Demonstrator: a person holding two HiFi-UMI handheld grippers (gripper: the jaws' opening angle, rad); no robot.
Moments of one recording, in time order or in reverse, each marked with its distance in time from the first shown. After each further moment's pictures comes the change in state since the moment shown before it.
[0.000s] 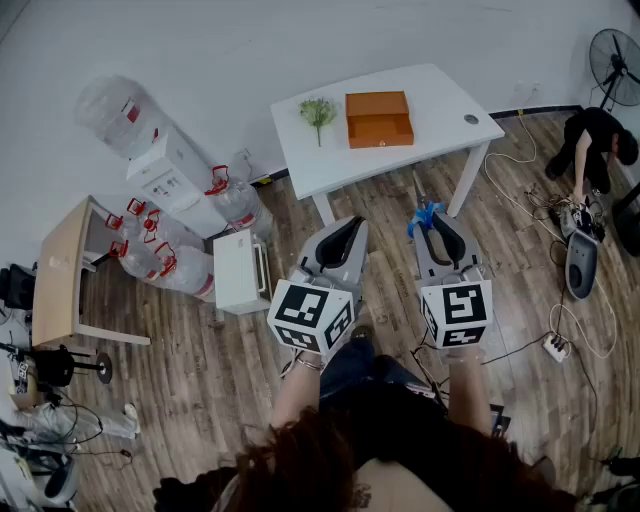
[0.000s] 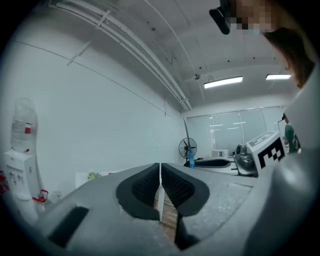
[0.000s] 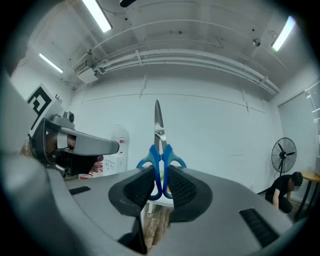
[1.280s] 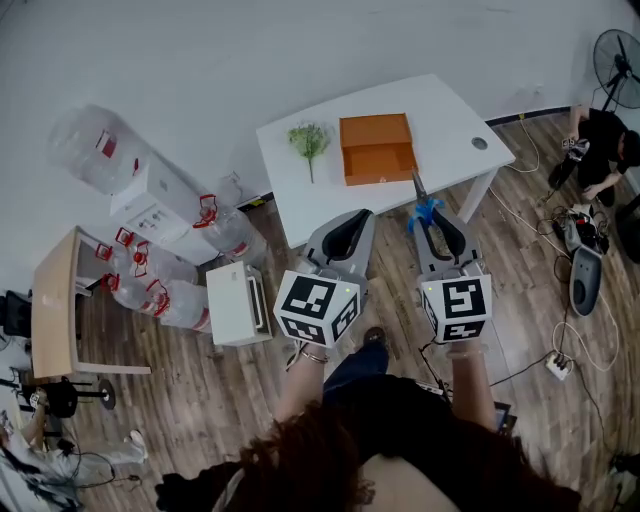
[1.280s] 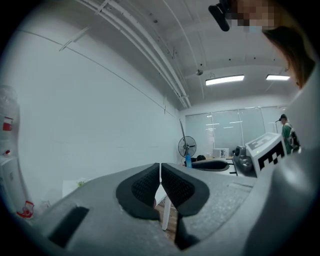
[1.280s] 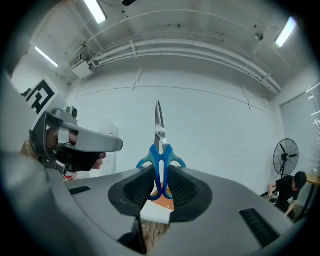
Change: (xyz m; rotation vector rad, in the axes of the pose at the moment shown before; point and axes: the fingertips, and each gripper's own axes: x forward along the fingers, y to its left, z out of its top) left arm 0.164 0.100 0.001 0.001 0.015 -0.063; right arm 0.170 -0.079 -0.012 -0.022 0.015 -0.035
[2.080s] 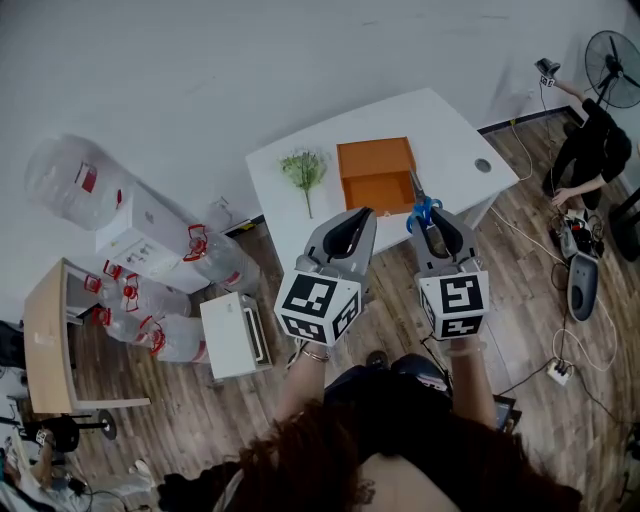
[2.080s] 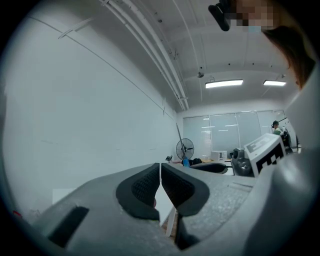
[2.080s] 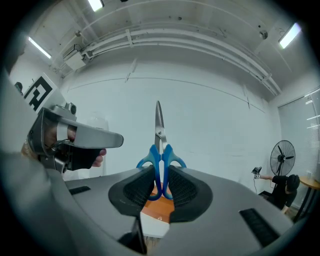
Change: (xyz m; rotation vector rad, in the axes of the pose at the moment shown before) left arm 0.077 0.087 0.012 -0.008 -0.025 -0.073; right arm 0.112 -0.023 0.003 -0.010 0.044 -0.069
